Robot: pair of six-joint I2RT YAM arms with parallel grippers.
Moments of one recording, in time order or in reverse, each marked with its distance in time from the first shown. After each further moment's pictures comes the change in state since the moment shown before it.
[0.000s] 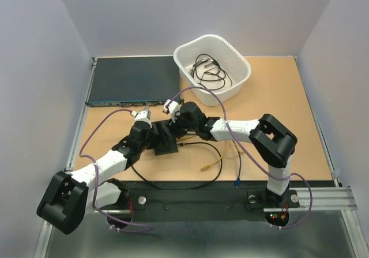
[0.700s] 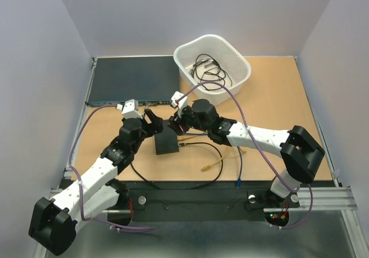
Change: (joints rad) left arm -0.021 -0.251 0.073 -0.023 -0.173 -0.020; right arm 0.037 -0.285 -0.097 0.087 0.017 0.032
